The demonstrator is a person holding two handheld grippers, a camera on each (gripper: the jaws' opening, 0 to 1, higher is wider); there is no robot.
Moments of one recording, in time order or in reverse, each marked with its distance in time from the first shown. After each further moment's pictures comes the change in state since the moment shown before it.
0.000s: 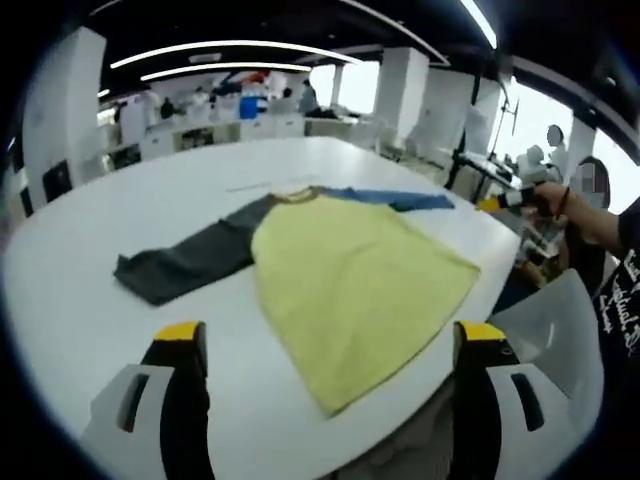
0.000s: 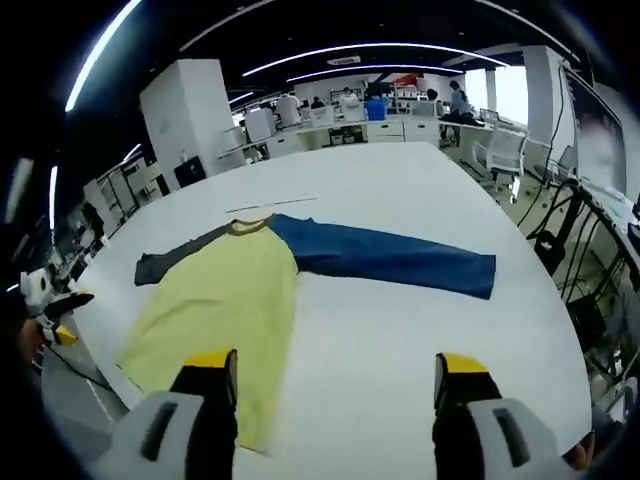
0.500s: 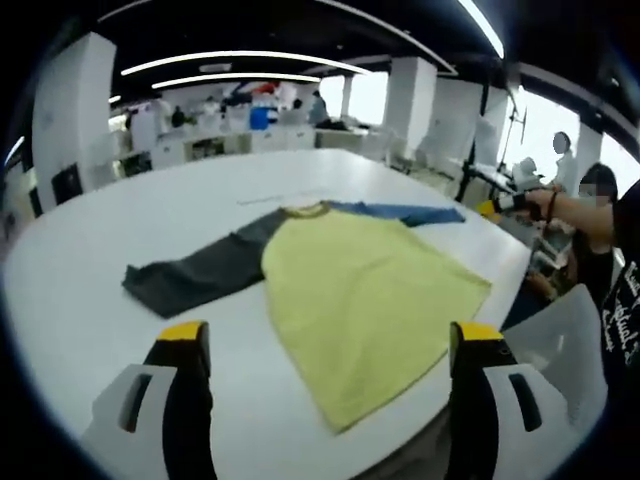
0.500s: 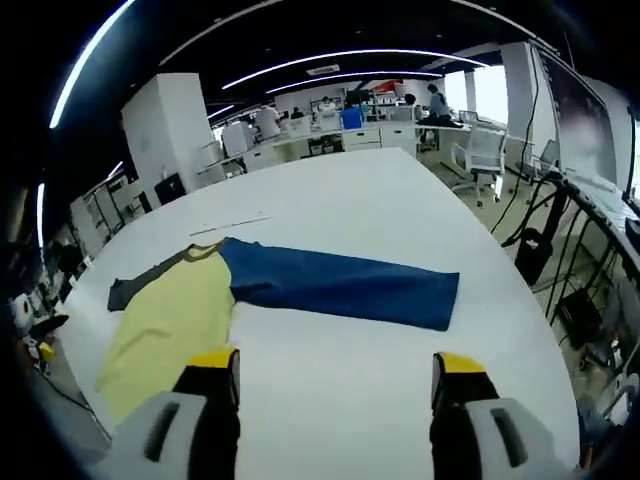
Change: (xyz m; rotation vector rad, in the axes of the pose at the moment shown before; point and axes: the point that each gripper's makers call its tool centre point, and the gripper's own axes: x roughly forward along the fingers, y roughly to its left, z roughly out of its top) left arm 0.004 0.013 0.011 -0.014 -0.046 0.061; right arm 0.032 -0.070 0.022 0.092 -0.058 -0.050
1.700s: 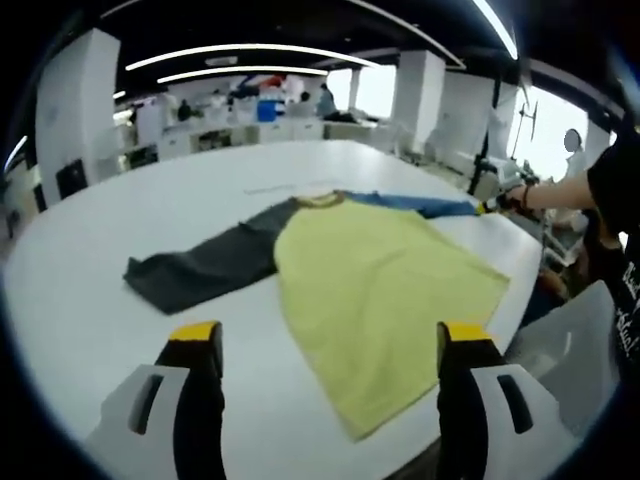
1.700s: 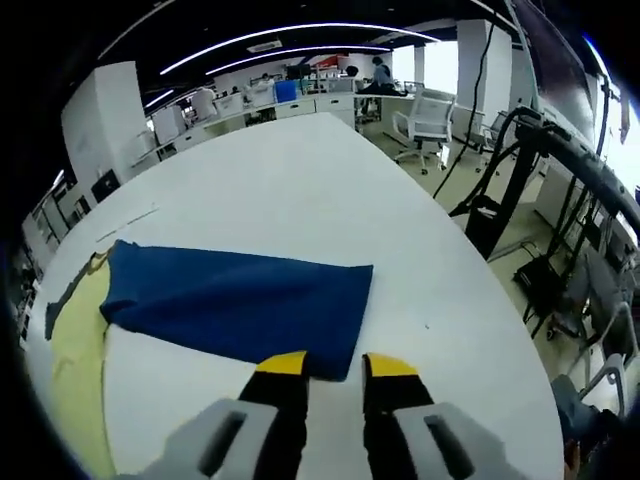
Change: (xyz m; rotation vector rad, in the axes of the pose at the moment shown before) left arm 0.020 0.011 -0.006 -0.006 0.029 0.025; right arm 0.067 -0.087 -0.010 0.073 0.136 -0.223
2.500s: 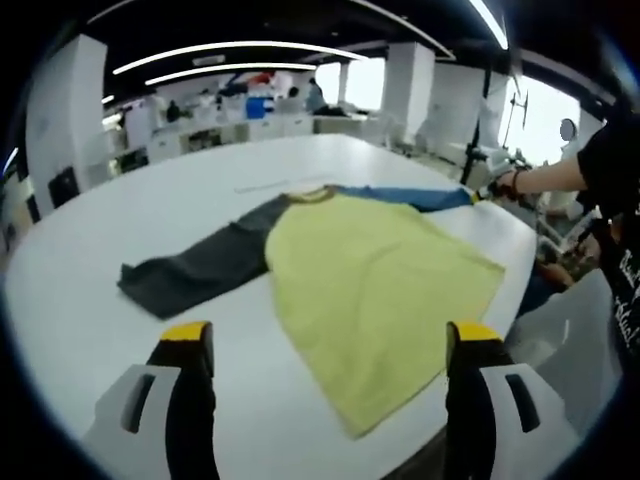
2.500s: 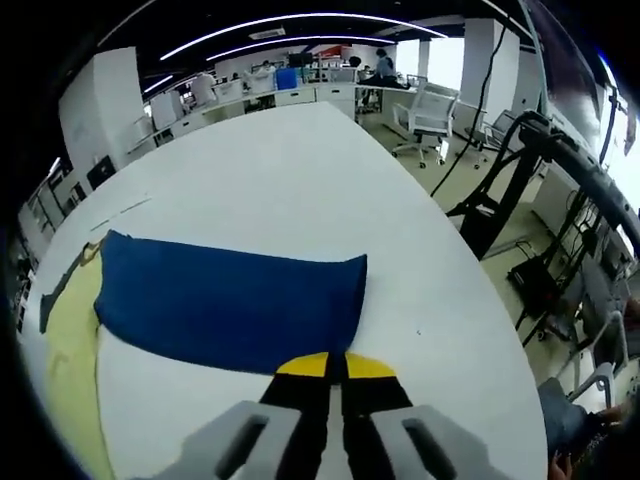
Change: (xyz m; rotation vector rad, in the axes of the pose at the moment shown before) left arm 0.001 -0.007 -0.001 0.051 0.031 -0.035; right arm 0.002 -0.008 0.000 -0.022 0.056 -0.023
